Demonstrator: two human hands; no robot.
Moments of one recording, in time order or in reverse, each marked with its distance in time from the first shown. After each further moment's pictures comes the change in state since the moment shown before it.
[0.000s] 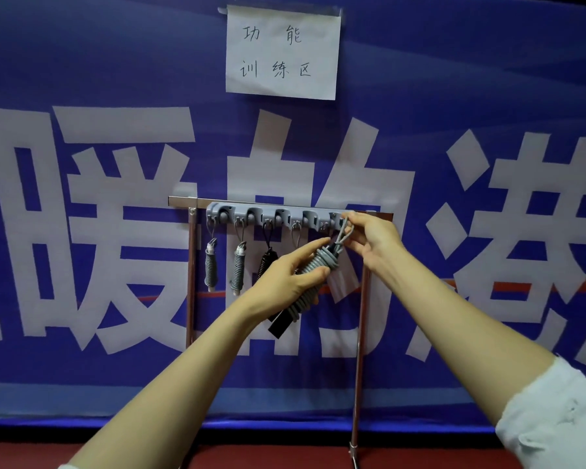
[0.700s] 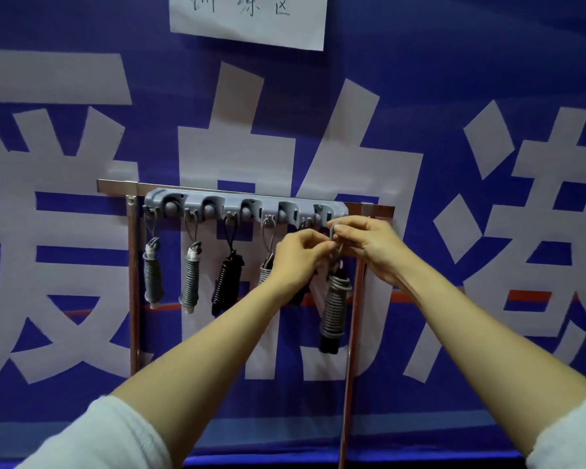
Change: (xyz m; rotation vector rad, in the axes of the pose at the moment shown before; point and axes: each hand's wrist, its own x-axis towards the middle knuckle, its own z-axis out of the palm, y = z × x) left_hand 0.187 -0.109 0.026 0.055 0.321 0.005; right_hand 0.147 0.049 -0.062 -0.422 -0.375 -0.190
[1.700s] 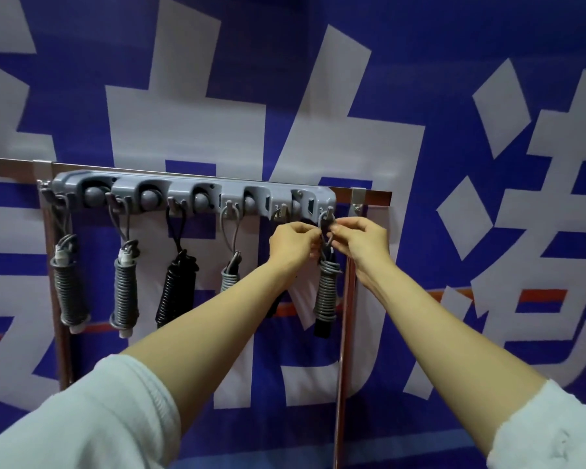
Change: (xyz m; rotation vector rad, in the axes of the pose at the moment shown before) left_hand 0.111 -0.087 0.060 -0.208 0.087 -0.246; right_hand 0.098 0.108 -0.029 0.127 0.476 0.050
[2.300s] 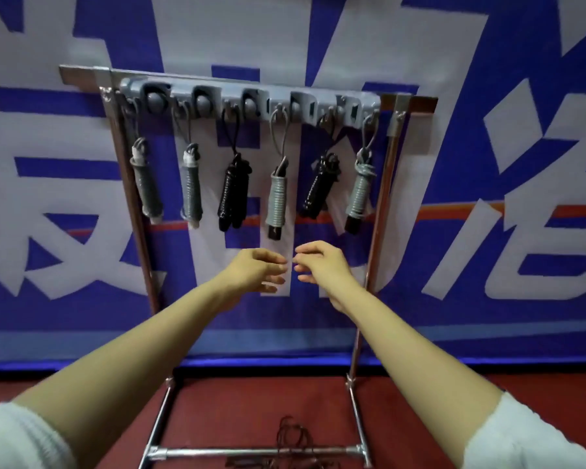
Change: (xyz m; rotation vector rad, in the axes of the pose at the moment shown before) left_hand -0.161 -0.079 -0.141 0.206 -0.182 -0.418; right_hand -0.171 0.105 0.044 -0.245 -0.328 0.319
